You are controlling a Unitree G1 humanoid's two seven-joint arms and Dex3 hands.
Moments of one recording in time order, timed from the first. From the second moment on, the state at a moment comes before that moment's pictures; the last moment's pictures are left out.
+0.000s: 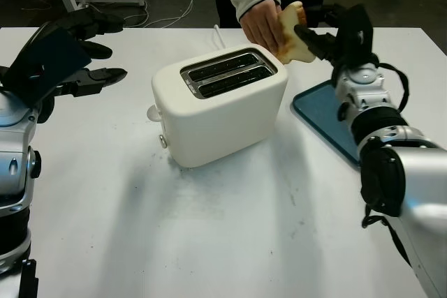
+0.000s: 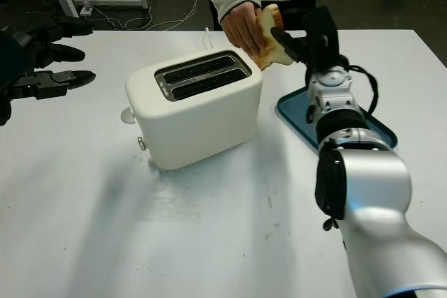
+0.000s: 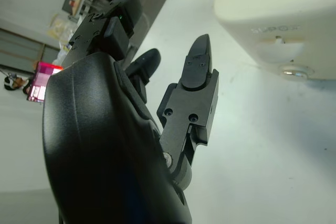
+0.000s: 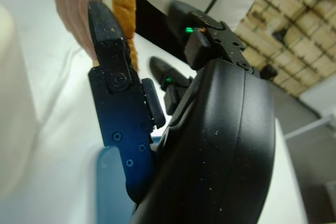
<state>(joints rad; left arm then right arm) -0.47 0.62 0.14 -0.42 0.07 0.75 -0.40 -1.16 -0.36 -0.16 1.31 -0.10 -0.21 0.05</state>
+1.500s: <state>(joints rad) 0.14 0.06 -0.05 -0.67 0.13 0.52 0.04 0.13 -0.02 0.03 -0.10 0.17 -0.17 0.21</state>
